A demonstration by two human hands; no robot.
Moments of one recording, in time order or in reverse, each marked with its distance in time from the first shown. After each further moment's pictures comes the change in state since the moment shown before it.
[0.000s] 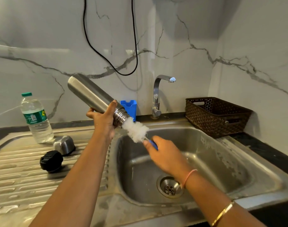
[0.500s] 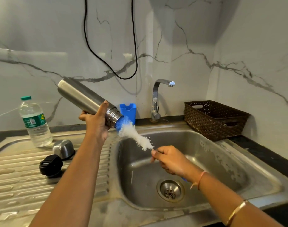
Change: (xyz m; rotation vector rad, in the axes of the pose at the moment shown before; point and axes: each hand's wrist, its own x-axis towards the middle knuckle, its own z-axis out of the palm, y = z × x) left_hand 0.012 0.016 -0.011 -0.094 0.012 0.025; right_hand -0.002 0.021 -0.008 0.369 -0.200 0.129
